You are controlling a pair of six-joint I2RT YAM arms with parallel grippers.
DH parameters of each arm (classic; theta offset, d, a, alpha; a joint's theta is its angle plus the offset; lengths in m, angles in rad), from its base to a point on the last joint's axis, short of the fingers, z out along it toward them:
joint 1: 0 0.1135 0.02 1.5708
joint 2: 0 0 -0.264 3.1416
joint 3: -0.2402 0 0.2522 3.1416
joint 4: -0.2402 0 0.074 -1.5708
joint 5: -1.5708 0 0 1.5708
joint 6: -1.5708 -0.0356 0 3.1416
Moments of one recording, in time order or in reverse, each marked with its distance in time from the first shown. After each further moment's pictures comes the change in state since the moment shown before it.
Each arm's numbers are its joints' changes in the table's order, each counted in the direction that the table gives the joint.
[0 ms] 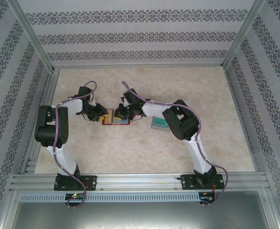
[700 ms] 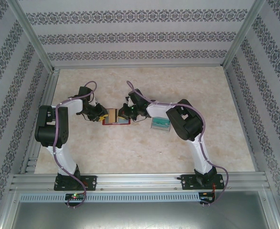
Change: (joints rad) left arm 0.000 0.000 0.000 -0.001 0.005 0.000; right arm -0.035 0.063 0.116 0.080 0.000 0.001
